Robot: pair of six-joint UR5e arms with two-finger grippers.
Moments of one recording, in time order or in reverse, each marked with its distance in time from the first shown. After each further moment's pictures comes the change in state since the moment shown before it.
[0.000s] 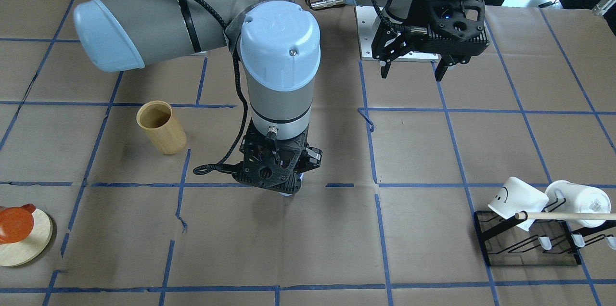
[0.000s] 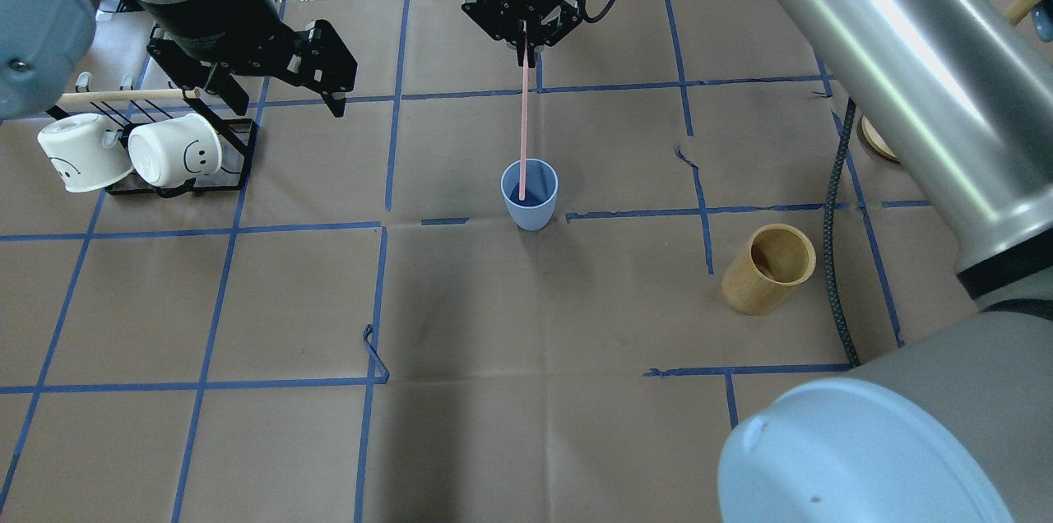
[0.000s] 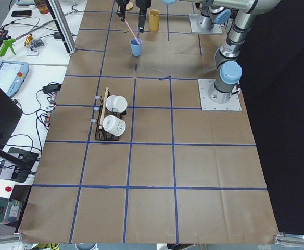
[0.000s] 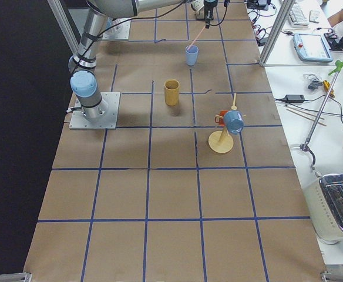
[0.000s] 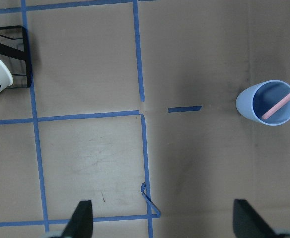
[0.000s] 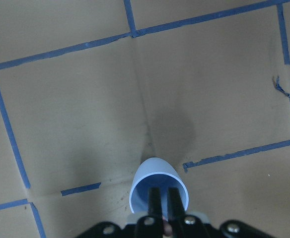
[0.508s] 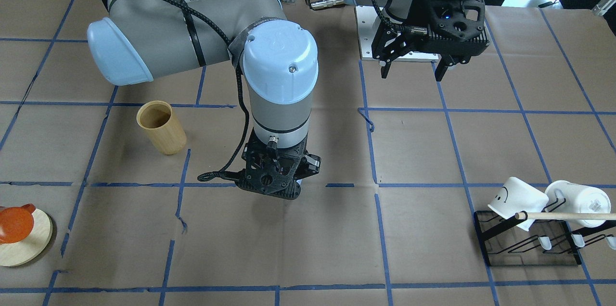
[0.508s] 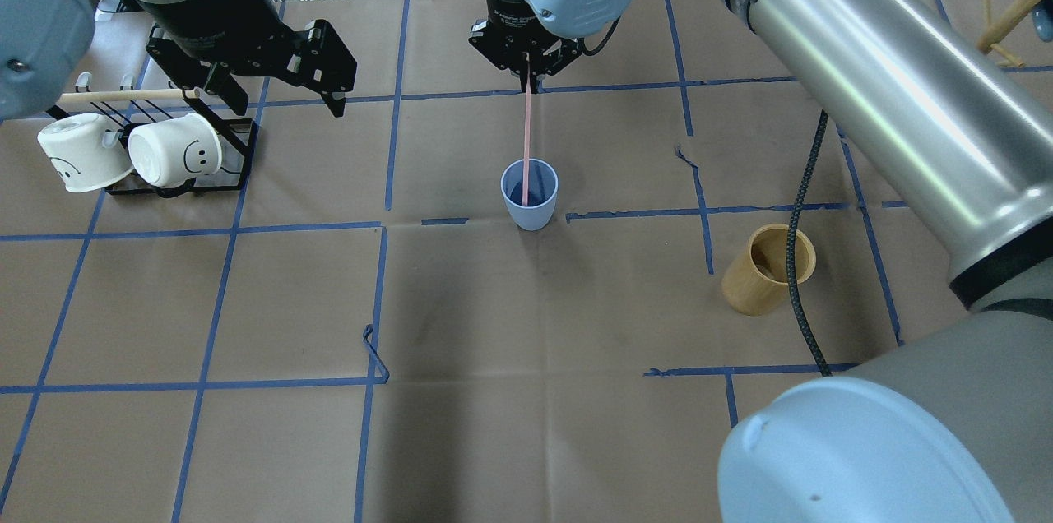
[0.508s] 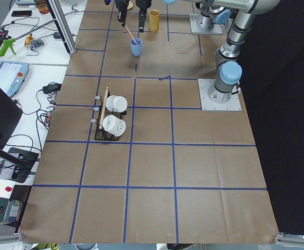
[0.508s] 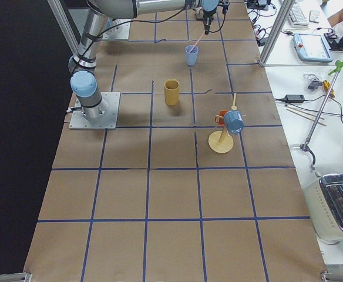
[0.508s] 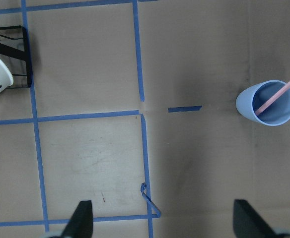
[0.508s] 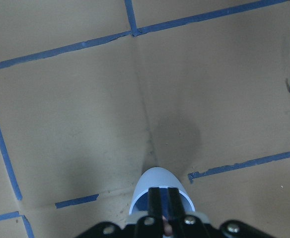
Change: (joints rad) left arm 0.000 0.001 0.000 0.000 0.000 -0.001; right arm 0.000 0.001 0.081 -0.097 -0.002 0.000
